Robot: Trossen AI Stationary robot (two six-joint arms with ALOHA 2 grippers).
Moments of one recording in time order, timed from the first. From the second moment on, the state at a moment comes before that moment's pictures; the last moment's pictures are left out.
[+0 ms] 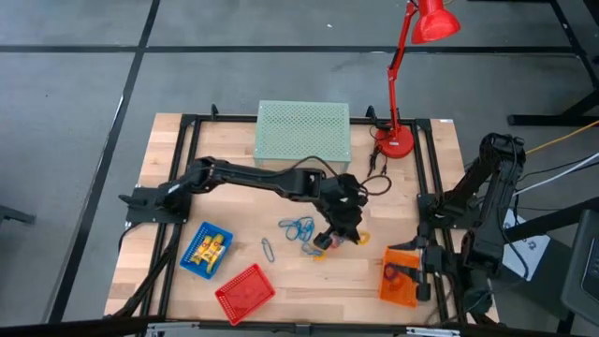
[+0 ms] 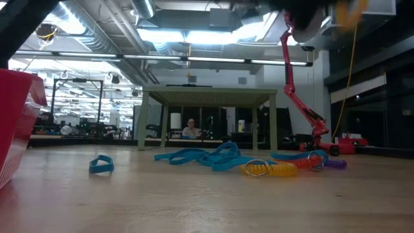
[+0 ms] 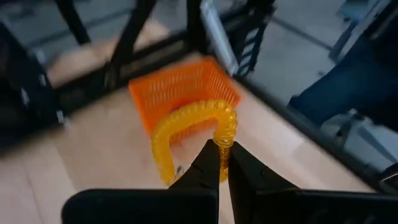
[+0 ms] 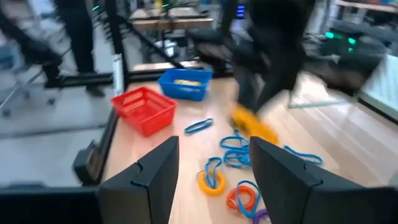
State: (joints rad) left arm -0.03 2.18 2.06 -0.46 0.52 0.38; right arm 1.27 1.24 0.86 -0.54 1.29 0.95
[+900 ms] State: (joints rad) left arm -0.11 2.11 2.05 -0.42 0.62 0.40; right arm 1.05 1.34 0.86 -0.10 1.11 0.46
